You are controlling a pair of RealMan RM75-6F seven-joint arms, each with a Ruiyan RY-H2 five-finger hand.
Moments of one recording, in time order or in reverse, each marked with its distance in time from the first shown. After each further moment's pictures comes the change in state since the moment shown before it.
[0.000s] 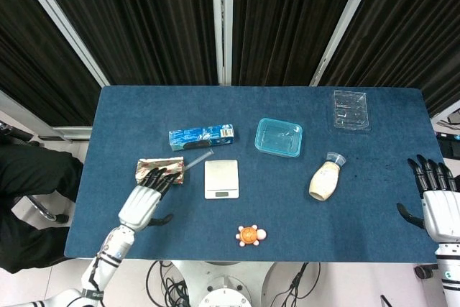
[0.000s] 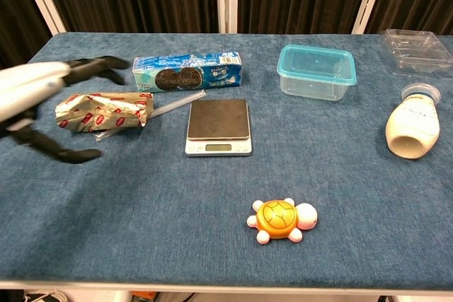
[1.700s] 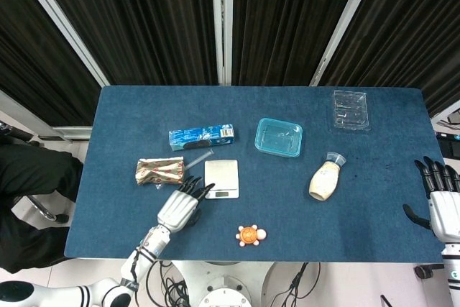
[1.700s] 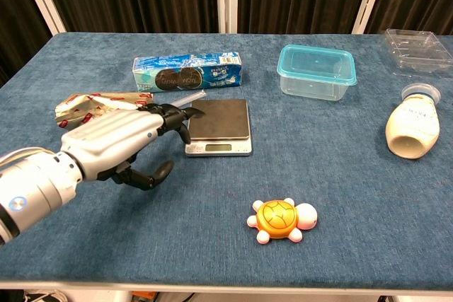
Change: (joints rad) left arm -0.122 -0.254 0.029 0.234 -0.075 -0.072 0.106; right arm -0.001 0.000 -0.003 0.045 0.028 -0.032 0.049
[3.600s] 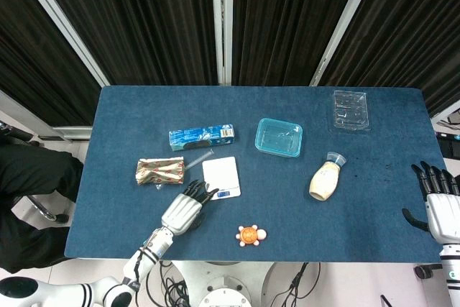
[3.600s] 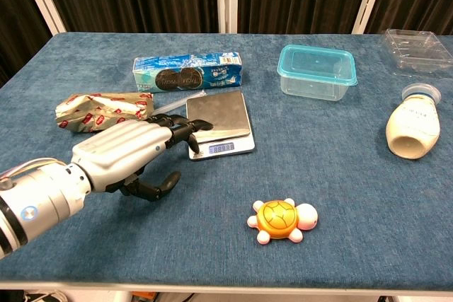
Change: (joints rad) left arm -0.034 -0.008 0.031 0.019 -0.035 -0.070 -0.012; right arm 0.003 -0.010 -0.016 0.022 0.022 -0.047 -0.009
